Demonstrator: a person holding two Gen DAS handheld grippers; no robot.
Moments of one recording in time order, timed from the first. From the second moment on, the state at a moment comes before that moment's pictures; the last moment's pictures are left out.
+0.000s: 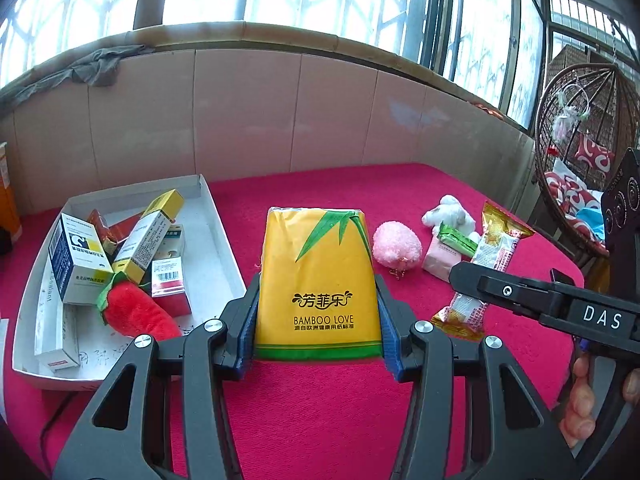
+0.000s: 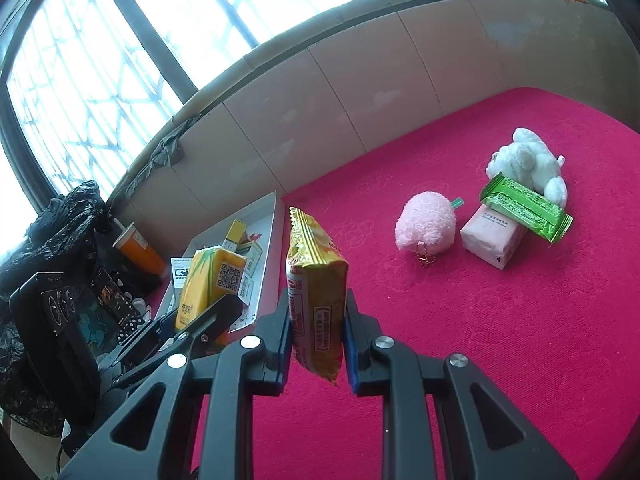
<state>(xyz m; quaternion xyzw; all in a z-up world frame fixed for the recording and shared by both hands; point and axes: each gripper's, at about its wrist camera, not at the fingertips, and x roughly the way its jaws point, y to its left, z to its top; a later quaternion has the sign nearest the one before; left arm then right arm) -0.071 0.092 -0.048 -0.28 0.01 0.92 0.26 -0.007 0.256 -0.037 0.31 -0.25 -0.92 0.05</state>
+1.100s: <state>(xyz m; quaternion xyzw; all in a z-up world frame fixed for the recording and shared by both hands) -0.088 0.029 -0.048 -0.28 -0.05 0.94 0.19 -0.042 0.197 -0.032 0.34 -0.19 -0.91 0.10</state>
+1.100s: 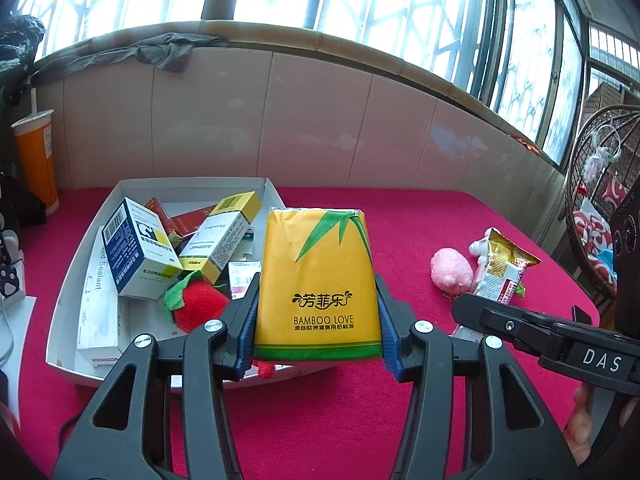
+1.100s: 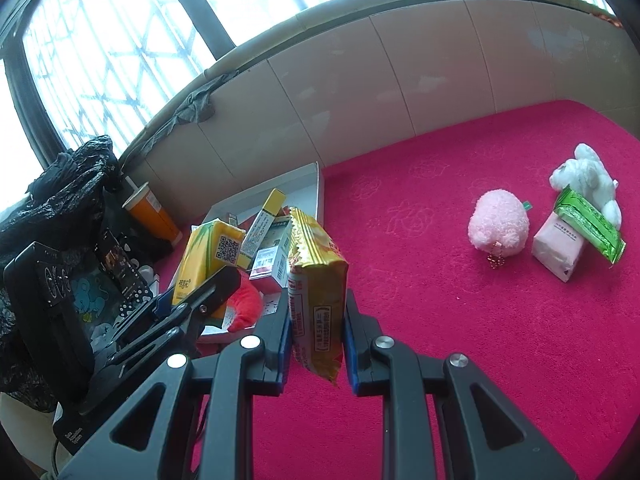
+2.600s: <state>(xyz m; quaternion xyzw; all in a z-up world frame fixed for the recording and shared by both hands) -0.131 -0.077 -0.061 -0.26 -0.10 0.96 -0.01 -0.149 0.109 -0.063 0.39 -0.05 -0.92 0.09</state>
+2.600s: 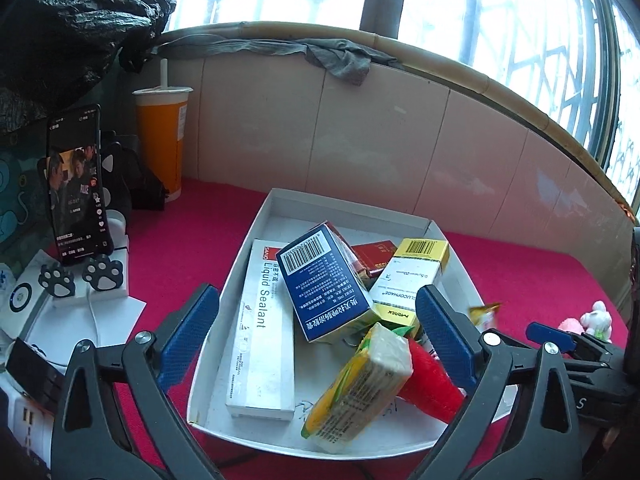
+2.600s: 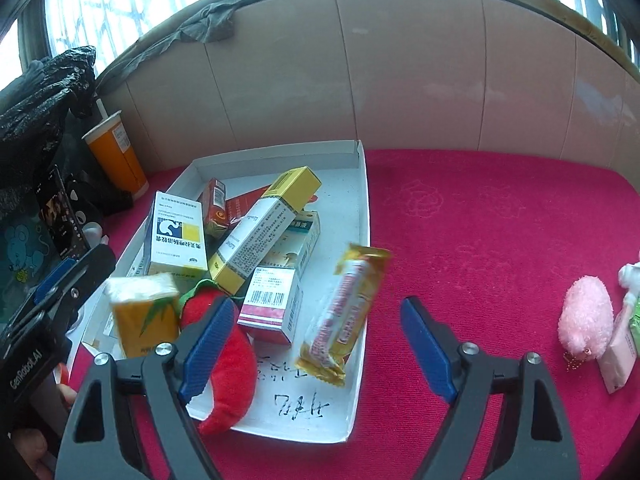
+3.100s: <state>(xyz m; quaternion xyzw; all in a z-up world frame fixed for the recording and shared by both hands) -0.125 -0.074 -0.058 -0.26 -0.10 0.96 -0.01 -0.121 0.107 -0.043 0.35 -0.07 -0.93 0.12</state>
